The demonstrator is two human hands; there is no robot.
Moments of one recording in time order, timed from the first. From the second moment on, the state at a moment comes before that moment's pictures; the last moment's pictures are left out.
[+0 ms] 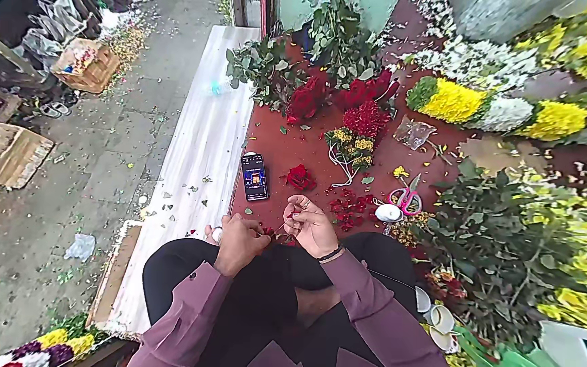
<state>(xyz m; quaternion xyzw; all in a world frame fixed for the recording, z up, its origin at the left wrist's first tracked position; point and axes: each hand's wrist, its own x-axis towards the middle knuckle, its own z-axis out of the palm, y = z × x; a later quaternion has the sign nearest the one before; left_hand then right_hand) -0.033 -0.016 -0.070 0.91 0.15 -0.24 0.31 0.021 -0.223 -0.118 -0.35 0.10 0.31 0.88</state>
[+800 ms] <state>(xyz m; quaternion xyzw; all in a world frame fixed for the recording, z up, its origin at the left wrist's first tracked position) -0.100 0.006 0.016 0.74 0.13 0.03 0.66 -0.016 -0.190 -0.118 -0.37 -0.18 0.42 0.81</state>
